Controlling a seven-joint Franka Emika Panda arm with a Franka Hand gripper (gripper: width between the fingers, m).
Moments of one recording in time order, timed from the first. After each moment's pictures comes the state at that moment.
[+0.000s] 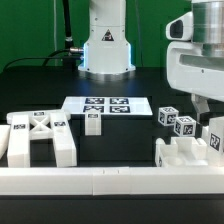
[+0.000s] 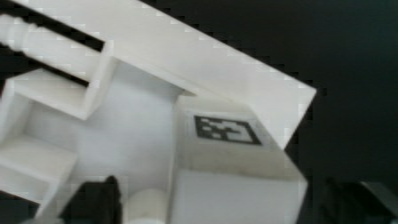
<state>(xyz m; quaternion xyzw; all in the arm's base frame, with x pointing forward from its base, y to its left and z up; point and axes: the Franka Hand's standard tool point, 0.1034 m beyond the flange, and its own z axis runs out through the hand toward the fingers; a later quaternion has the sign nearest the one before) 0.649 0.117 0.077 -0.86 0.51 -0.02 0.05</state>
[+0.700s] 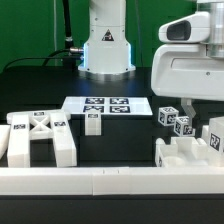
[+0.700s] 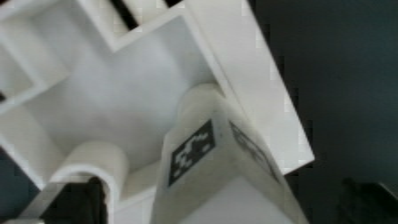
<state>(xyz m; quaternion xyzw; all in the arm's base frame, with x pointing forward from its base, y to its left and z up) 0.648 0.117 0.075 -0.98 0.18 -0.04 0.03</state>
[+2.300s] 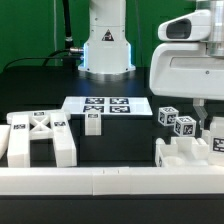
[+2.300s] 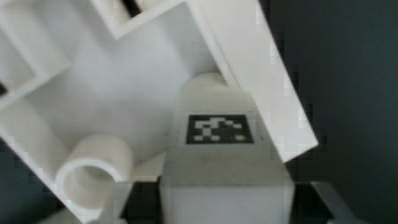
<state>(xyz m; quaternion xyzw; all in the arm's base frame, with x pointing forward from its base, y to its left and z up) 0.650 0.116 0.077 -0.96 0.28 -0.04 0.03</state>
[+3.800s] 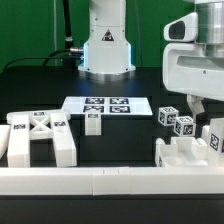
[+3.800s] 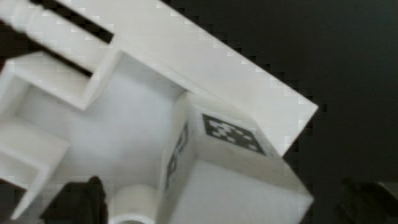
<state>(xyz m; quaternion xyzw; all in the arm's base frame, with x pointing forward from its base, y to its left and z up) 0.649 0.119 0.076 -0.89 0.44 -0.03 0.05</state>
